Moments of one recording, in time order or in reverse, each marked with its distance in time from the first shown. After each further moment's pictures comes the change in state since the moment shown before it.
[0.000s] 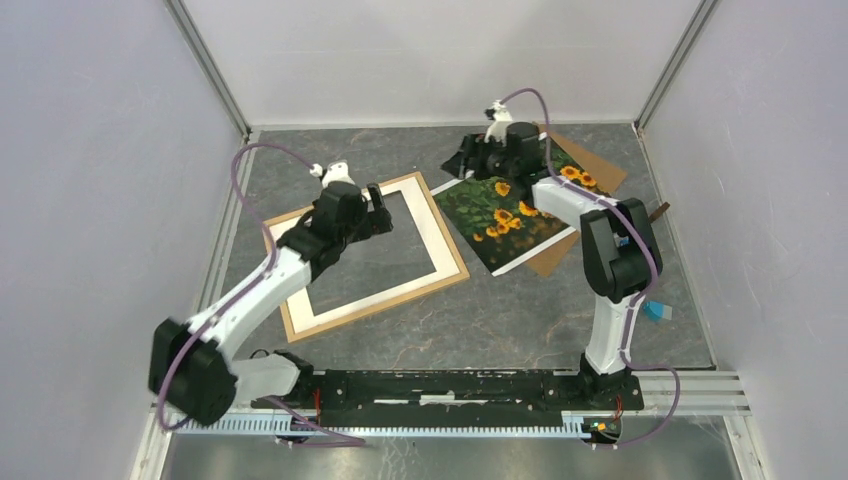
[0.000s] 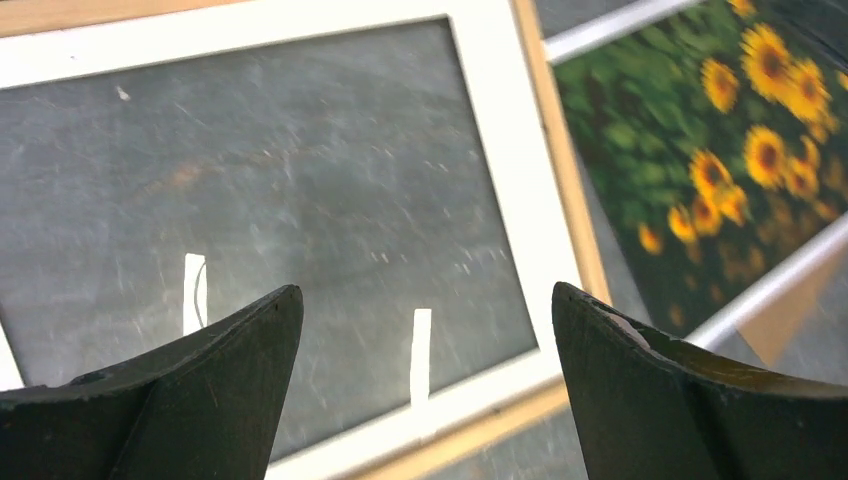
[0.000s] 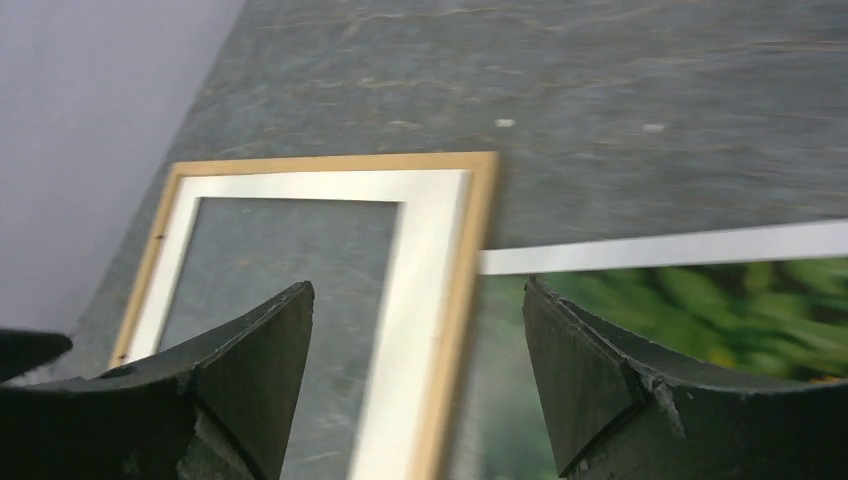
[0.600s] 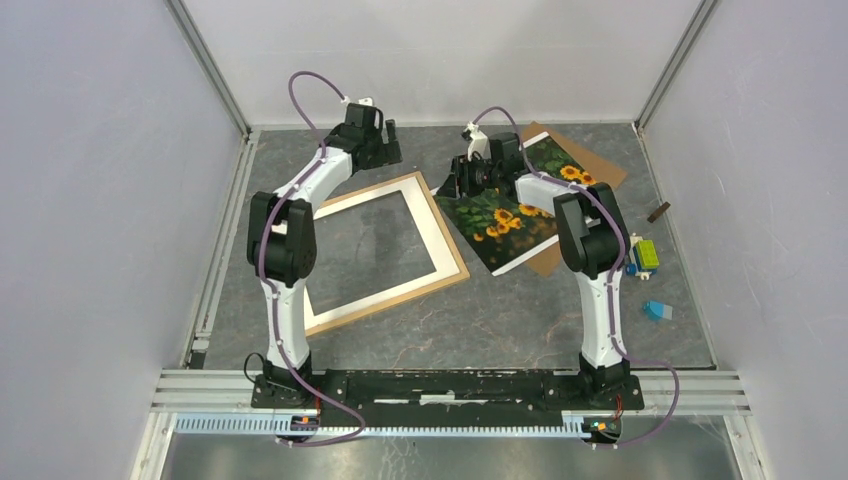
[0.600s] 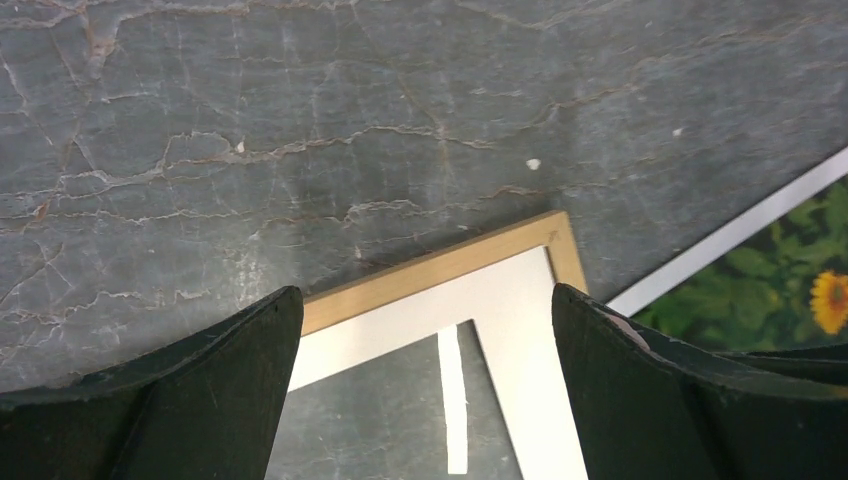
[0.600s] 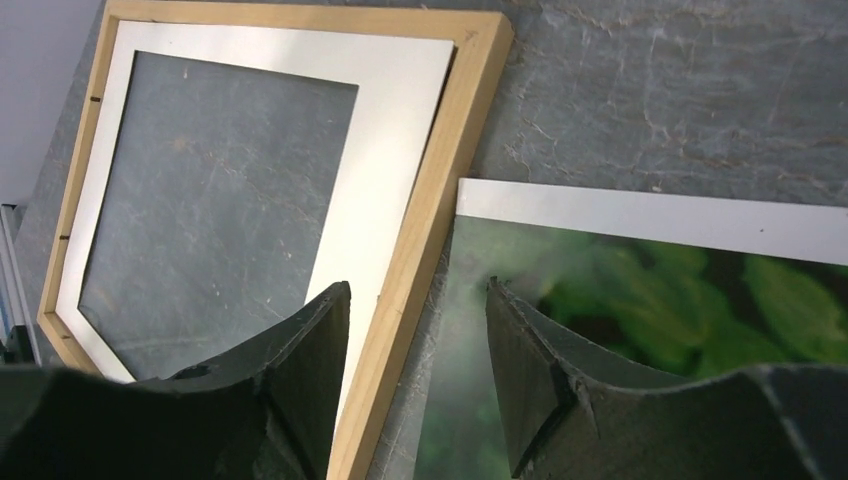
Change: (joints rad) left arm 0.274 0.945 0.847 -0.013 0.193 0.208; right arm -0.055 0.258 0.180 -0.174 -0.216 -0.202
